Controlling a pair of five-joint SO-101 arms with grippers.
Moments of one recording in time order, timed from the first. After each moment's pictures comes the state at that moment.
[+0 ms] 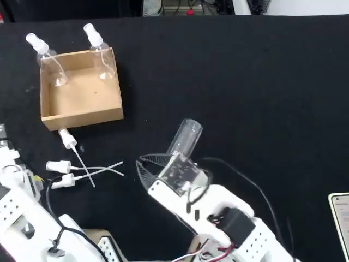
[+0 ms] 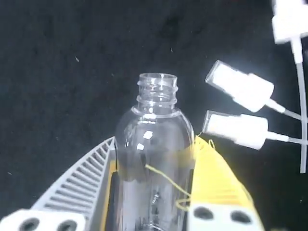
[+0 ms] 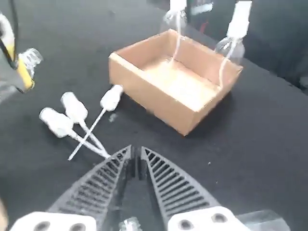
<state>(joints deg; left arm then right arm) -55.8 -57.3 60.4 69.6 -29.5 -47.1 -89.8 77.8 46.5 9.9</state>
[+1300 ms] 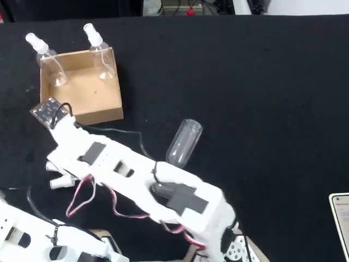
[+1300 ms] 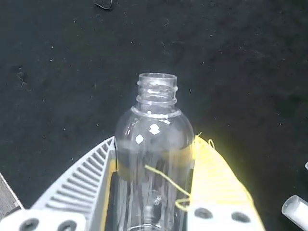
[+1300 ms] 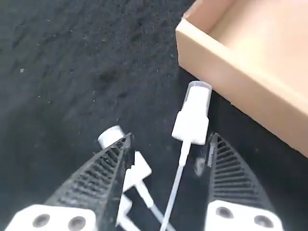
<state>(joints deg) -74.5 -57.9 63.9 50.6 -23.5 -59.7 27.8 -0.1 30.1 -11.2</state>
